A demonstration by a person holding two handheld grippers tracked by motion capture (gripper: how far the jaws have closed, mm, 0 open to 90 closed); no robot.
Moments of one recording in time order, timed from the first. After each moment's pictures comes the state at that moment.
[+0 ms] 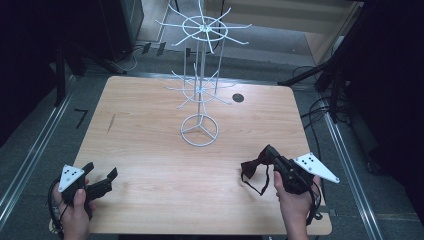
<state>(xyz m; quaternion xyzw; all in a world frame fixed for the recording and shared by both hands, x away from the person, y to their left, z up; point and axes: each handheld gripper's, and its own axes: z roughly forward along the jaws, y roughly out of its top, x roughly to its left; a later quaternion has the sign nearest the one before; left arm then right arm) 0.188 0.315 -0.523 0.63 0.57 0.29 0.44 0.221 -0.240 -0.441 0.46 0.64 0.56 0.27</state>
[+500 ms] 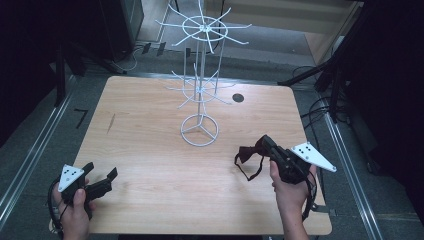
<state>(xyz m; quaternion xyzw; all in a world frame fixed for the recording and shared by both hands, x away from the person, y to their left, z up) 0.188 0.315 -0.523 0.63 0.57 0.29 0.44 0.238 -0.227 -0.423 0.46 0.63 0.57 0.26</state>
